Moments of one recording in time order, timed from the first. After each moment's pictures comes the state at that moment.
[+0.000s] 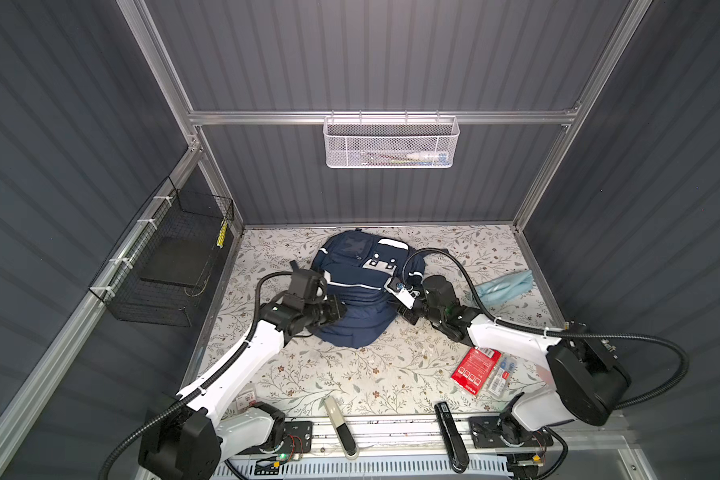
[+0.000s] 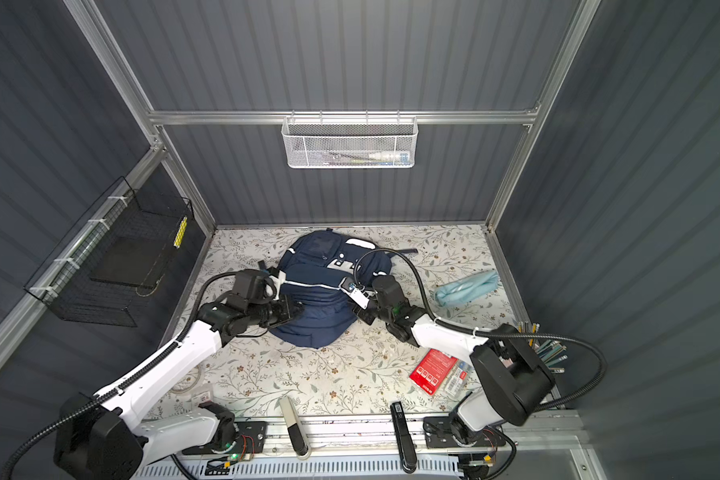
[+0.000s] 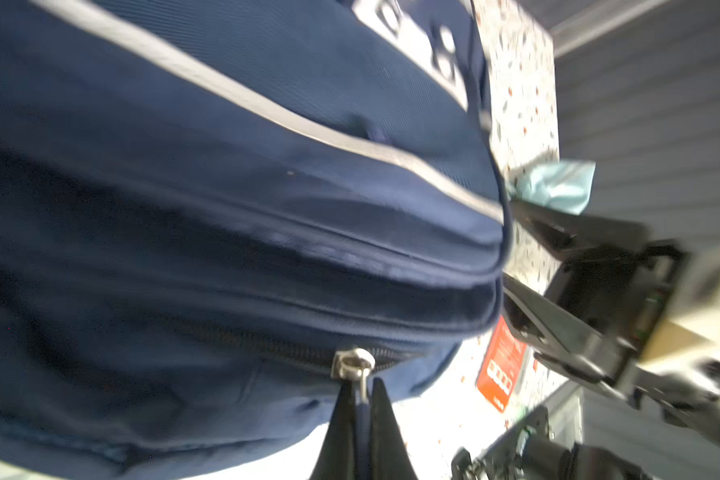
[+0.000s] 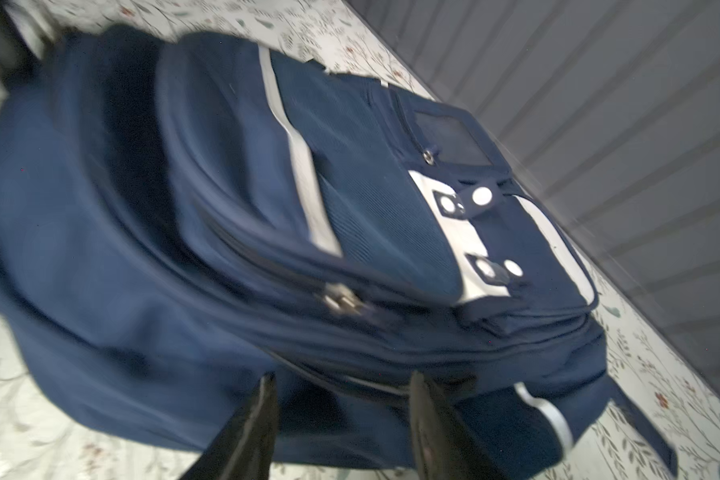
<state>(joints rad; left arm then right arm) -0.53 1.19 0.87 -0.50 0.29 -0.67 0.72 1.44 0.76 0.22 -0.14 -0.42</state>
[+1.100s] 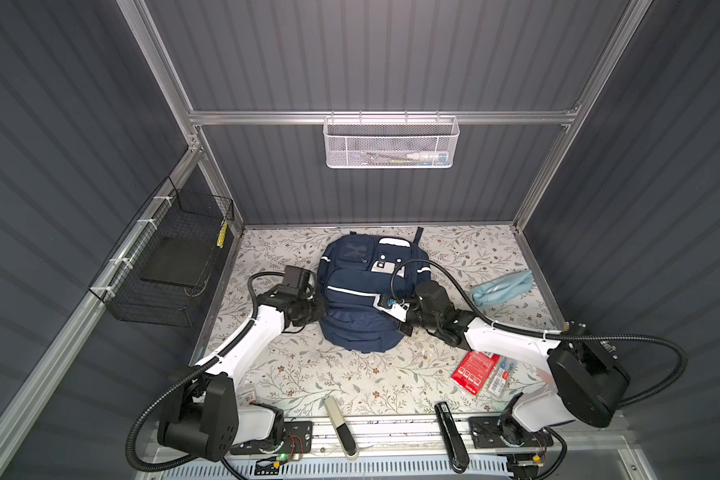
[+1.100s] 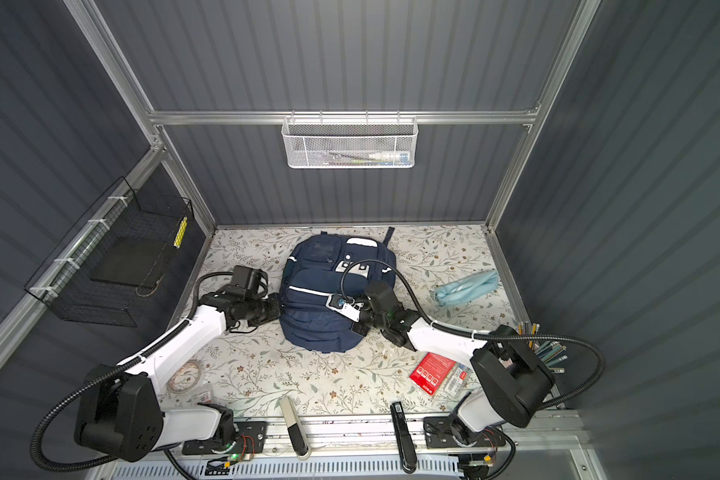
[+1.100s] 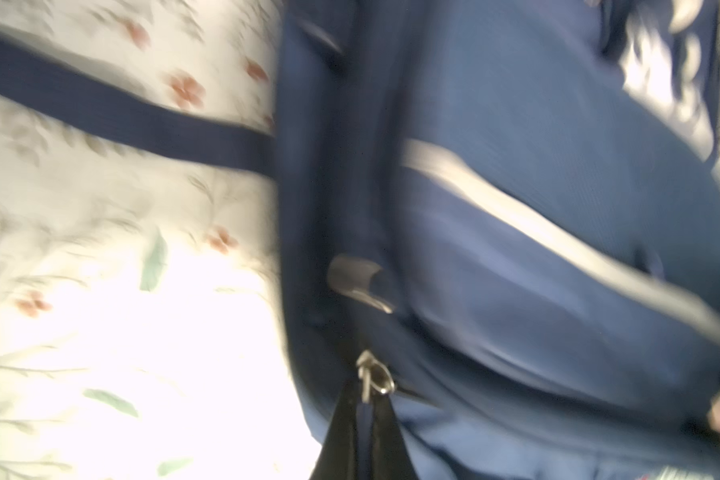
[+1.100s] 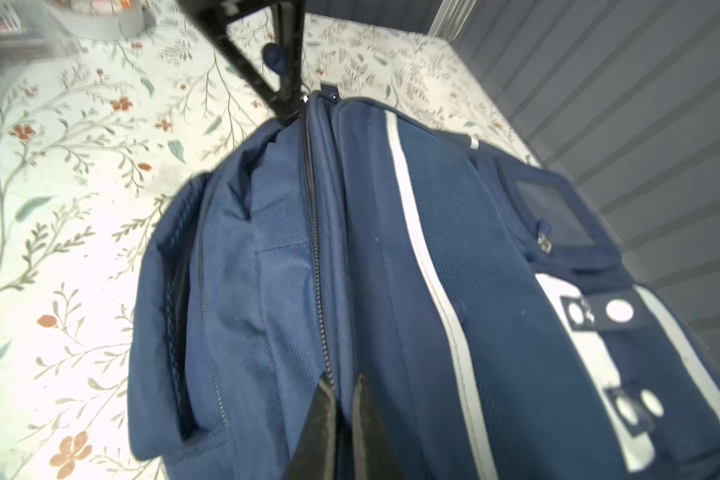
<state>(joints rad) -0.22 1.33 0.90 -0.57 0.24 -0.49 0.72 1.47 0.75 0.20 -0.31 -0.53</state>
